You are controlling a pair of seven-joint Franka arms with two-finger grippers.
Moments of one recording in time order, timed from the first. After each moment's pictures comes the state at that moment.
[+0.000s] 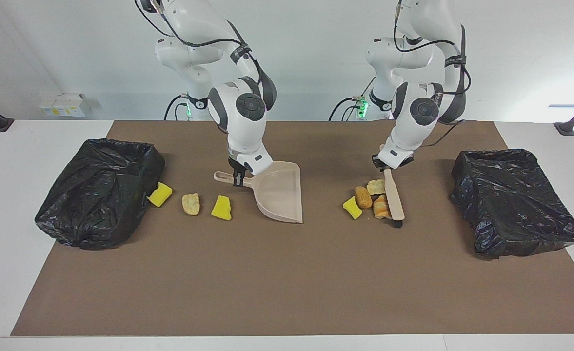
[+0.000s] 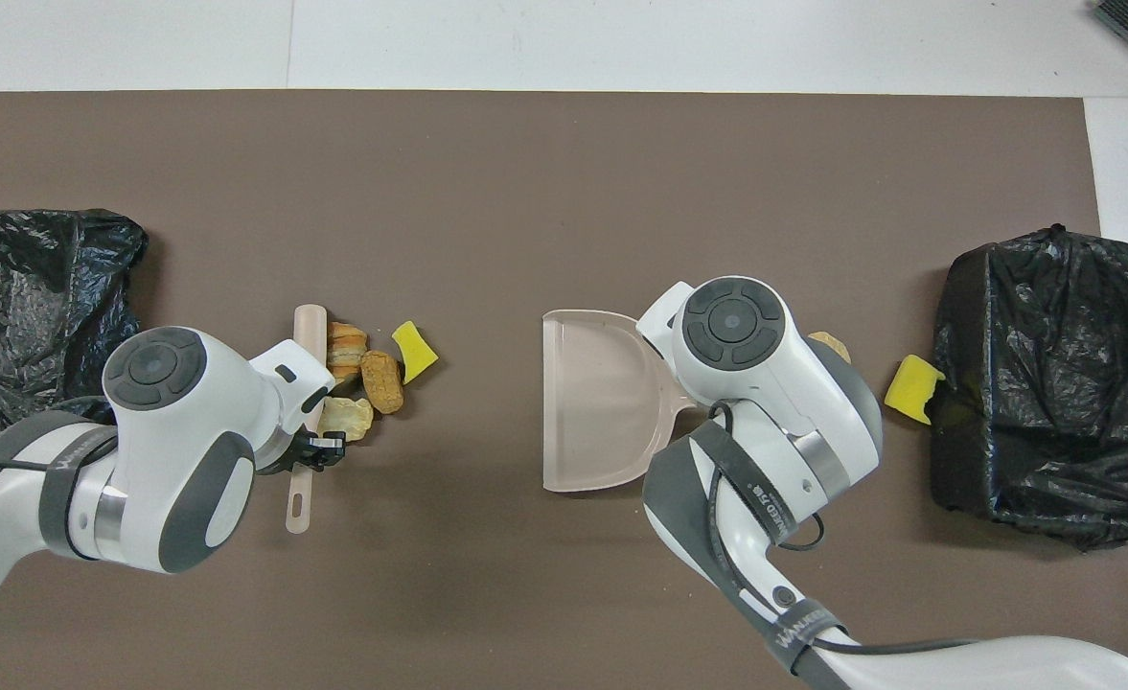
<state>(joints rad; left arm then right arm) -0.18 -0.02 -0.13 -2.31 -0.04 2.09 -0.29 0.17 0.22 0.29 -1.95 -0.25 1.98 -0.95</state>
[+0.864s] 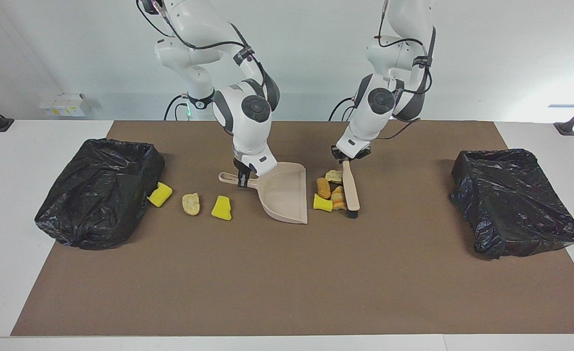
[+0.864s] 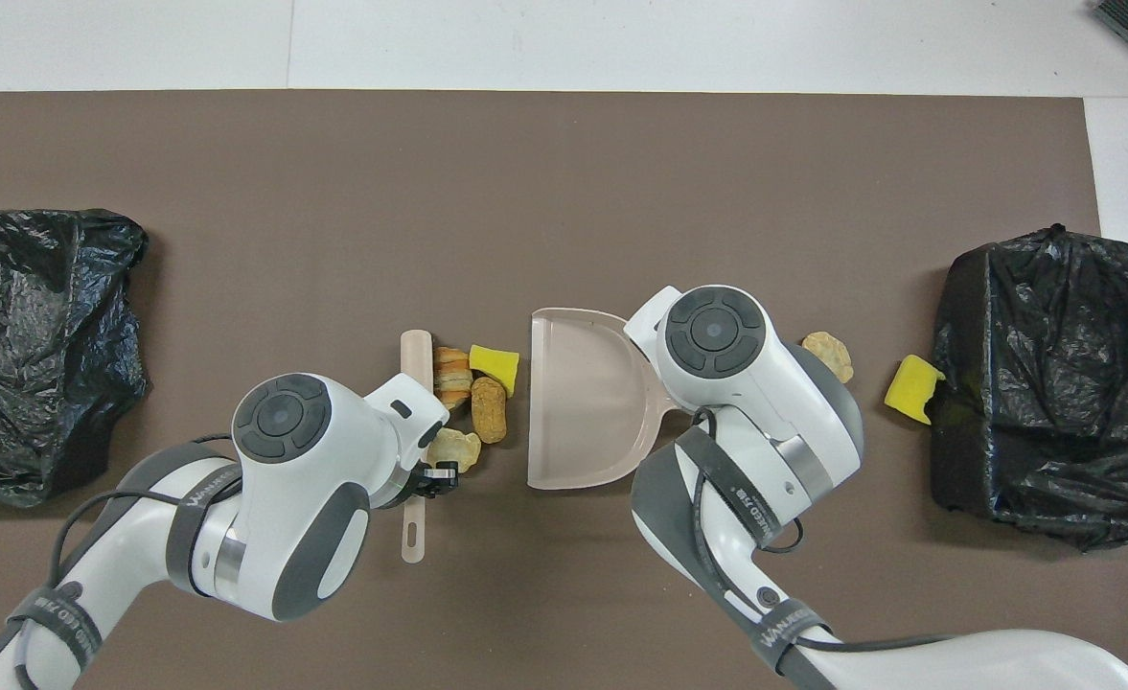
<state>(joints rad) -0.42 -0.01 -0.13 -2.31 -0.24 2.17 -0.39 0.19 0.24 0.29 -1.95 -0.25 2.01 -0.90</state>
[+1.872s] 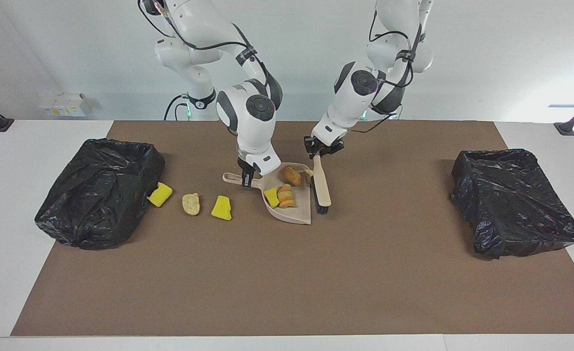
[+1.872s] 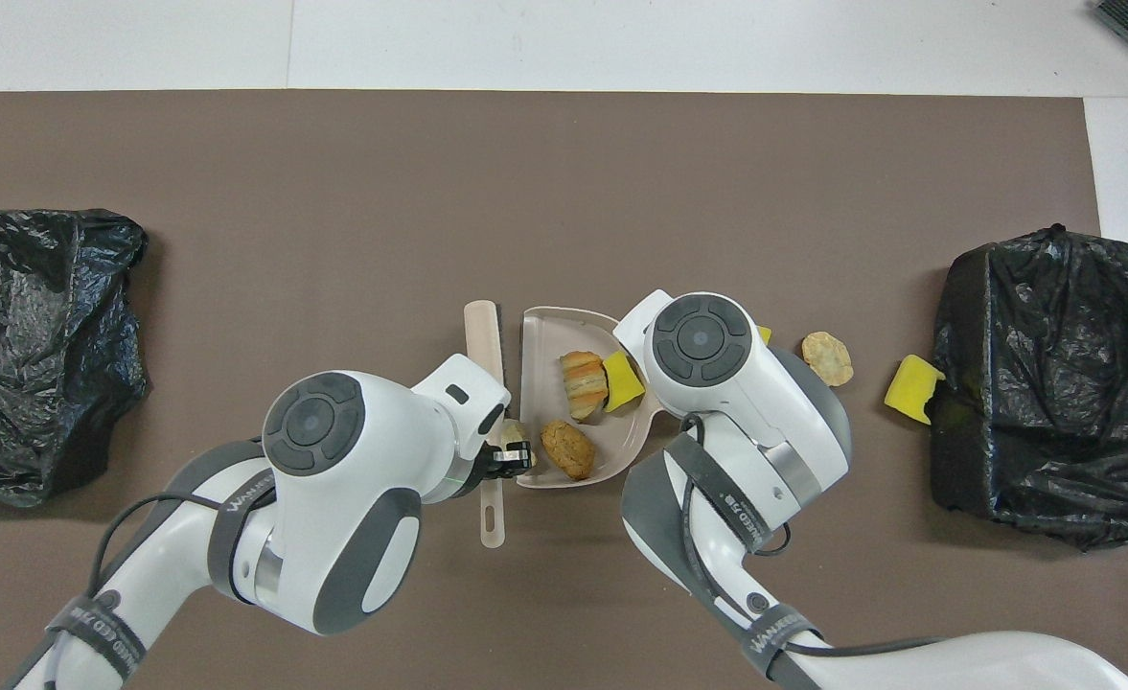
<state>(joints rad) -0.51 0.00 -0.11 -2.19 -0.36 2.20 -0.47 0.21 0.24 0.29 -1.95 -0.25 2.03 -0.87</state>
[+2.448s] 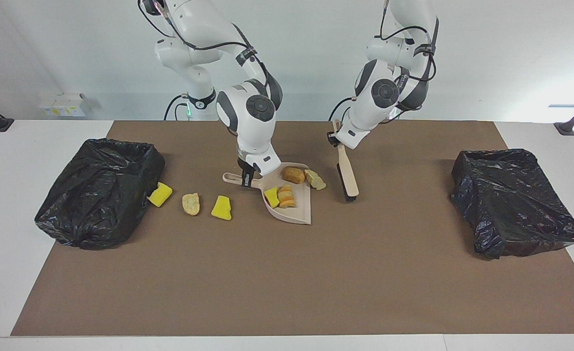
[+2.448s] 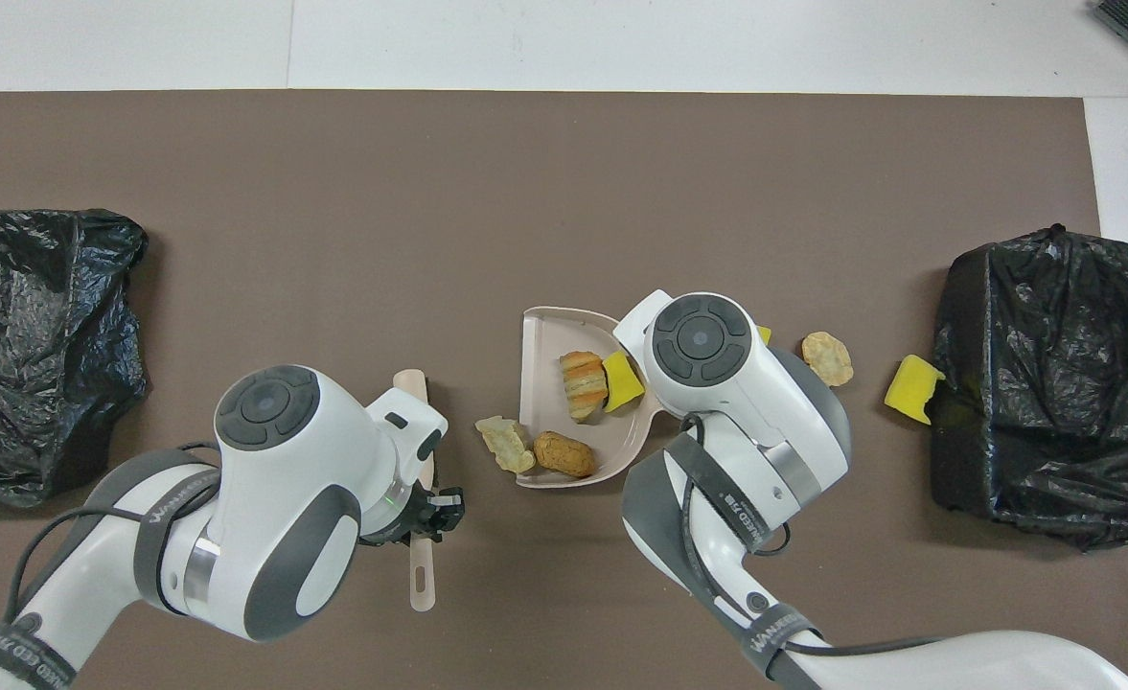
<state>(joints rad) -0.44 -0.08 -0.11 -2.28 -0.31 1.92 -0.52 0.21 0.24 0.29 -1.95 -0.25 2.03 -0.87</state>
